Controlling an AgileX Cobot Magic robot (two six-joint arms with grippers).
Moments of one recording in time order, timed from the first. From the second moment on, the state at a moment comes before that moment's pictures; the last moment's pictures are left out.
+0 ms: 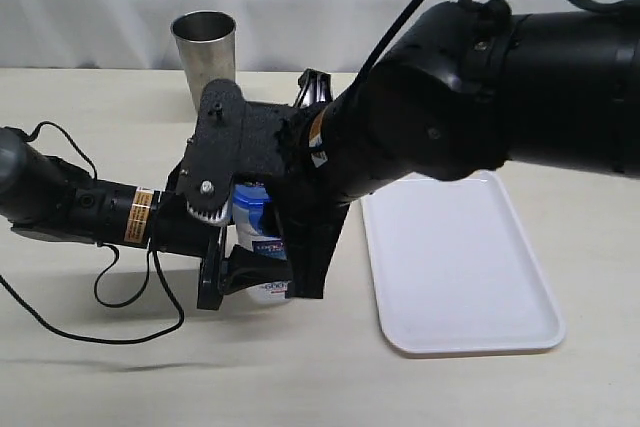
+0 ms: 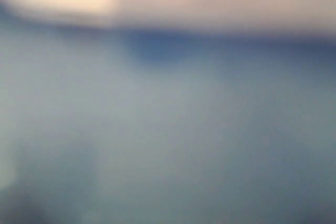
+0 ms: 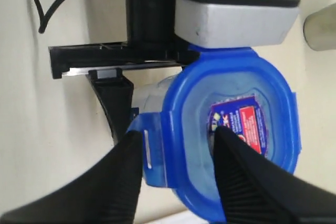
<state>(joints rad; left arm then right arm) -0.25 2.19 -0.93 1.43 -1.15 -0.45 0.87 1.66 -1.19 -0.18 0.61 -0.61</state>
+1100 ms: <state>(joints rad) -0.26 2.19 -0.93 1.43 -1.16 -0.34 0.99 1.63 -1.16 -0.41 0.66 -0.27</state>
